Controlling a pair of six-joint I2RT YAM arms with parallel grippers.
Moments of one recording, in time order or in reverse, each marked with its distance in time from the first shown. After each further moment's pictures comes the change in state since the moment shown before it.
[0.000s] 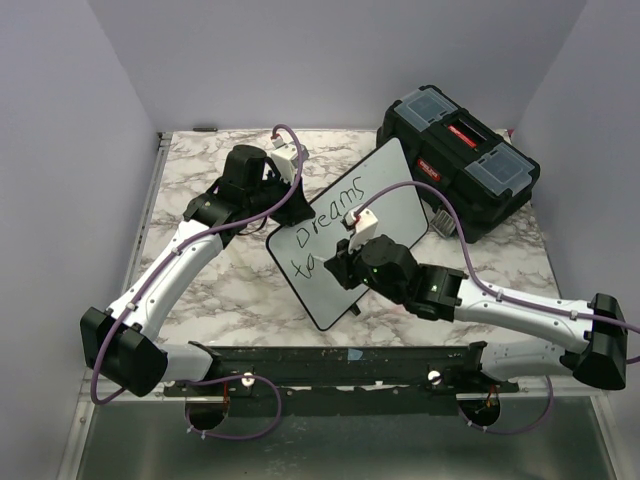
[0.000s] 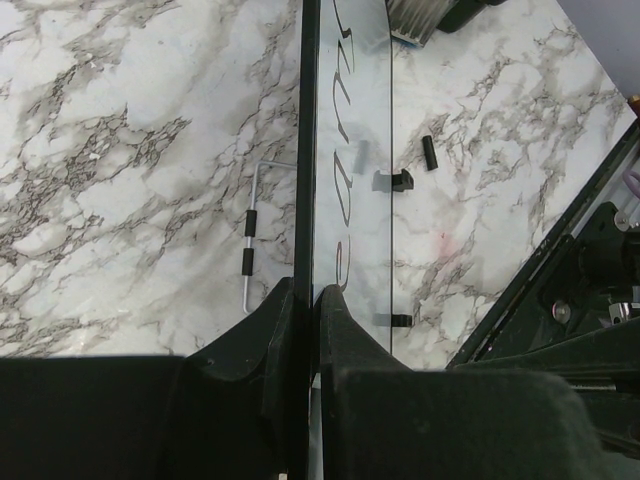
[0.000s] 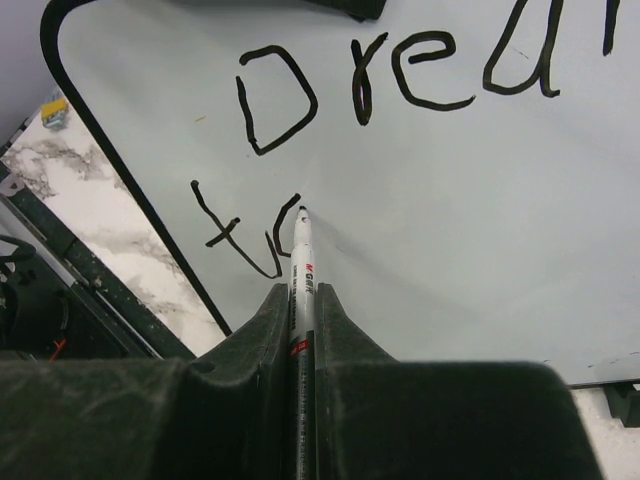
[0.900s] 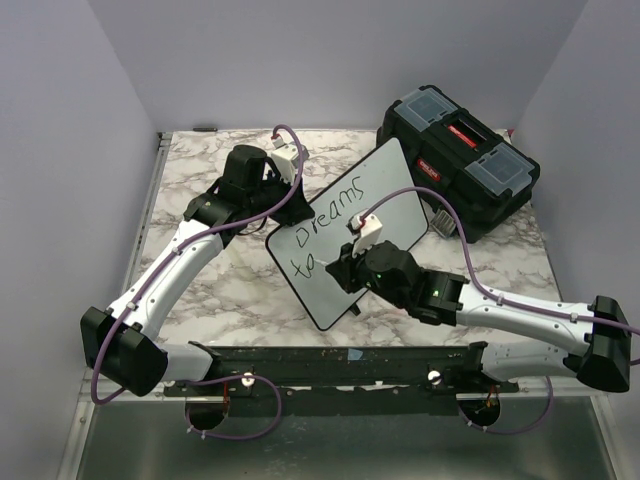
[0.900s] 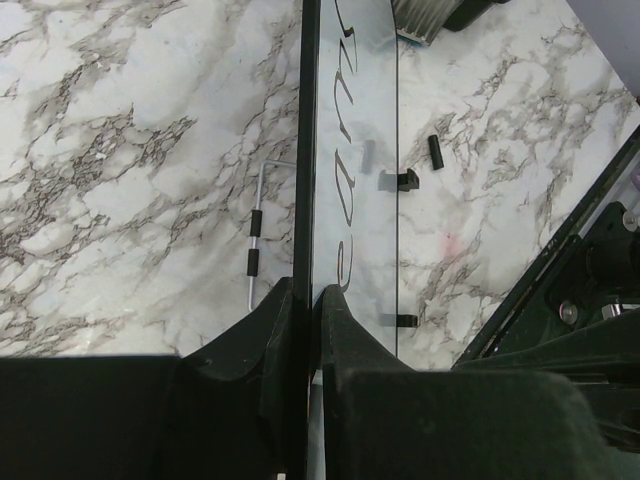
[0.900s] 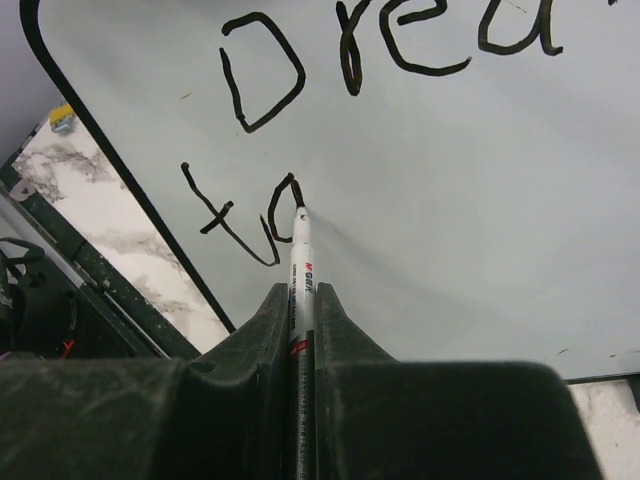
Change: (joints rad) left arm 0.000 0.002 0.000 -0.001 -0.011 0.009; right arm 0.000 -0.020 -0.062 0.056 0.000 0.035
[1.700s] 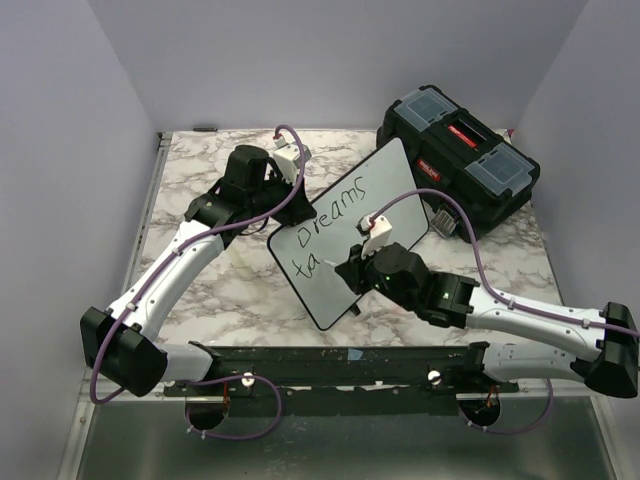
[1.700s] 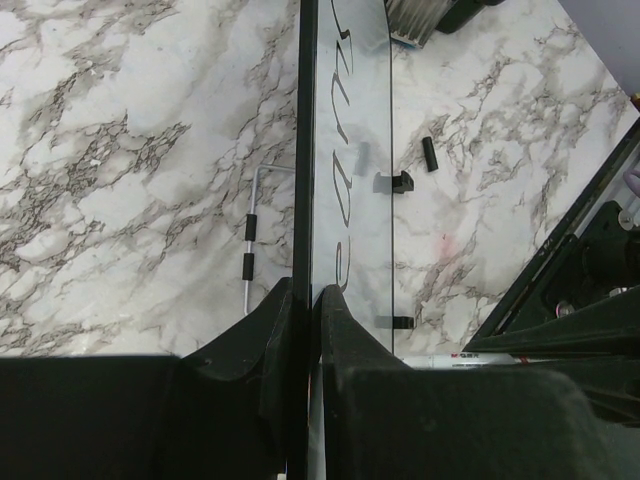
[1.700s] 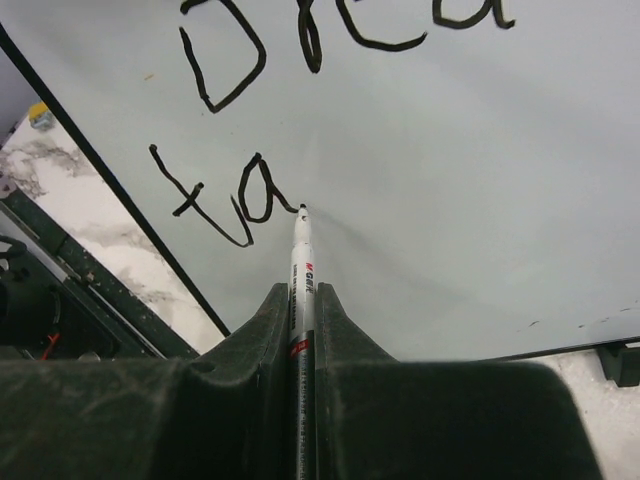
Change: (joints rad) left arm -0.012 0.000 0.003 0.005 -0.003 -0.002; right arm 0.000 -0.053 -0.029 -0.055 0.015 0.010
